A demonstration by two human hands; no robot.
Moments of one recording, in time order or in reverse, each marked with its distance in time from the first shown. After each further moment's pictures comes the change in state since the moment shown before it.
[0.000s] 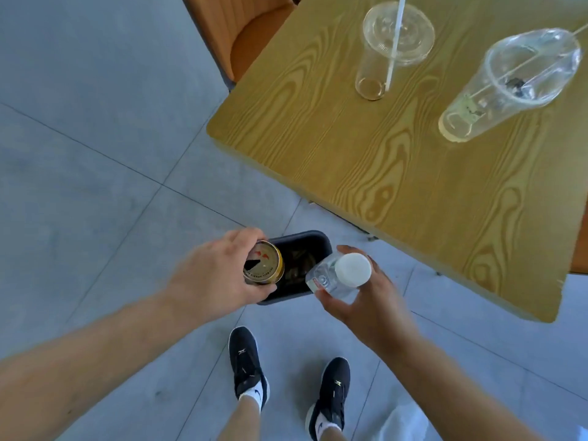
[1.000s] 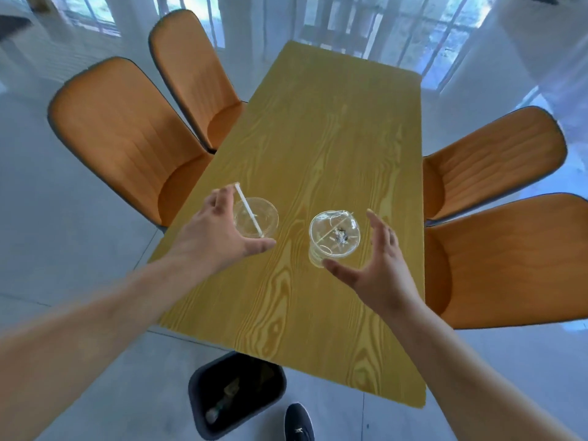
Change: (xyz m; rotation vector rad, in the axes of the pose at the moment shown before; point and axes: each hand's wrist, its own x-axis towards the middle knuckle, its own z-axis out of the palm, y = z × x) left_hand 0.230 0.196 -0.158 0.081 0.205 0.035; right_hand 0.110 -0.035 -0.282 0.054 0.390 0.067
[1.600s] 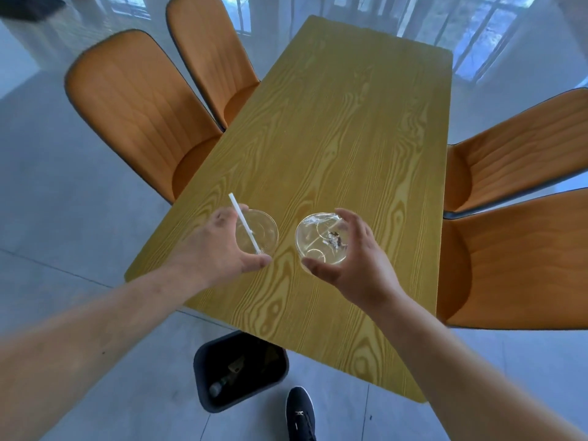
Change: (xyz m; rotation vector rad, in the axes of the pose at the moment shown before) left_hand -0.048 -0.017 0.035 0.043 -0.124 -0.053; right_hand -0.006 0.008 0.037 0.036 -0.115 -0.131
